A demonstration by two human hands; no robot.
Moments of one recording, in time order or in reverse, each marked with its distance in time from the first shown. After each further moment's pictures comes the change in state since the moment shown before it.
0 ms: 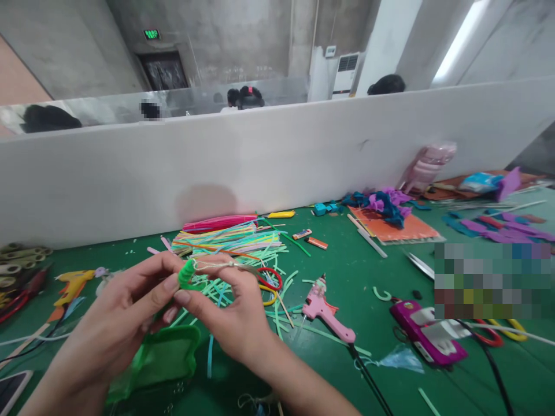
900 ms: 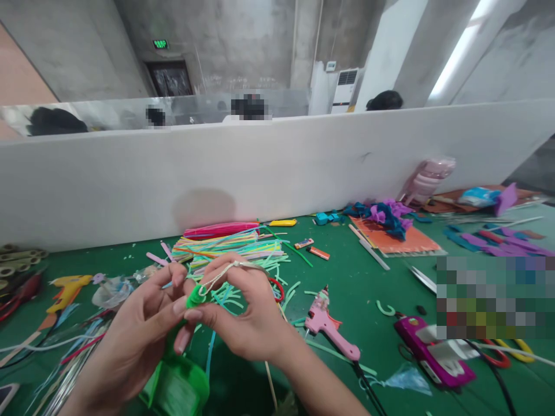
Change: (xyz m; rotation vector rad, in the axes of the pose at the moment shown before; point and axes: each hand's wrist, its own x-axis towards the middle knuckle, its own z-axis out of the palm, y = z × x) left_hand 0.003 -0.020 0.004 -0.380 -0.029 0.011; right_hand 0.024 -0.015 -0.019 -0.216 -0.216 -0.179
